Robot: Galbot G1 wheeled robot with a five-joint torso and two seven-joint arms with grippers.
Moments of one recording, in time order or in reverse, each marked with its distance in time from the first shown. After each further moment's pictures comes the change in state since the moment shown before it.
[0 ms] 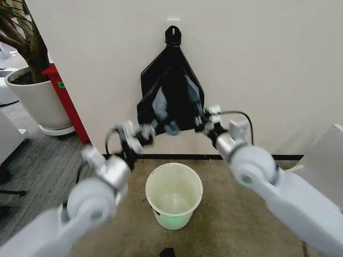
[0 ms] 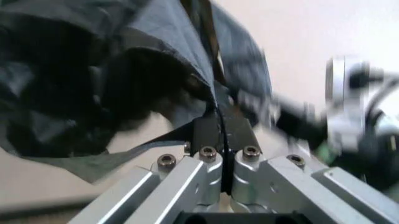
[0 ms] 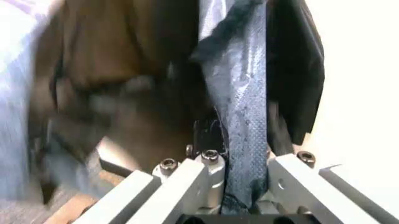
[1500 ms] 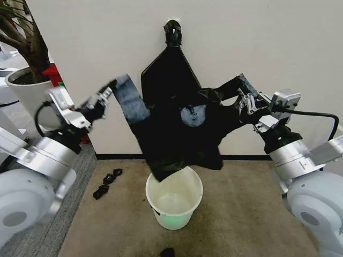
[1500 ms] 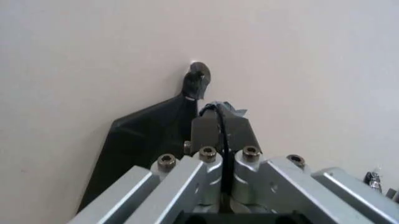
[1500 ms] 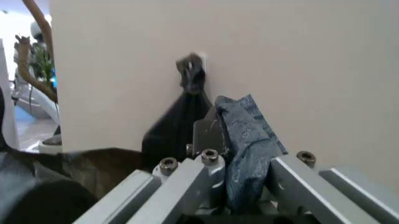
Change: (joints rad) left arm 0.100 0.148 -0.666 -0.103 -0.379 -0.003 -0.020; right arm -0.433 0.127 0.554 0.250 -0.260 0.152 -0.236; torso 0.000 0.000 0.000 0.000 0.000
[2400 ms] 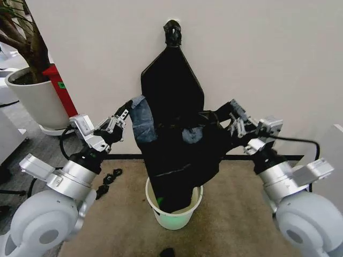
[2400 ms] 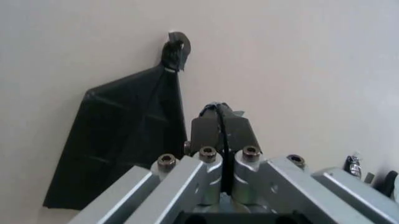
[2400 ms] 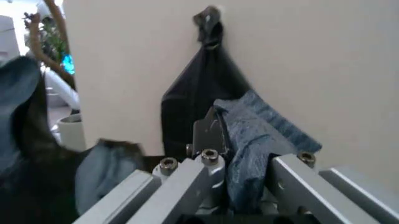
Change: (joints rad) left arm 0.068 -0.149 0.204 0.002 0.294 -0.059 0.112; right arm -0.191 0.091 -0.105 -0.003 -0.180 0.086 -0.066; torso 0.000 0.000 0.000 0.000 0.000
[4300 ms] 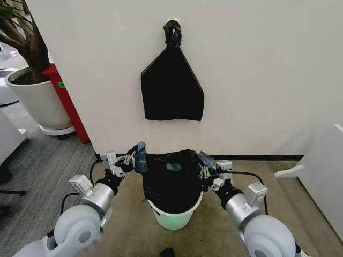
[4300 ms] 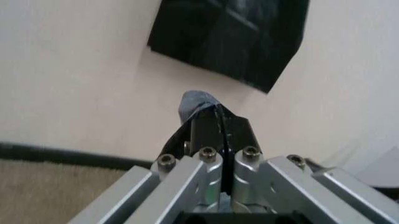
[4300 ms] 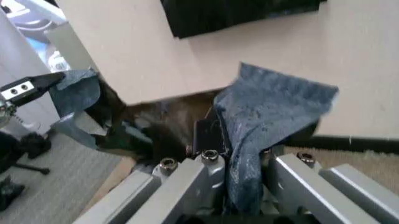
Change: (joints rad) left arm 0.072 -0.007 0.275 0.237 0.126 0.018 -0.123; right arm -0.106 -0.003 -0.203 -0.133 0.143 -0.110 0.111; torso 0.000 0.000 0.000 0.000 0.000
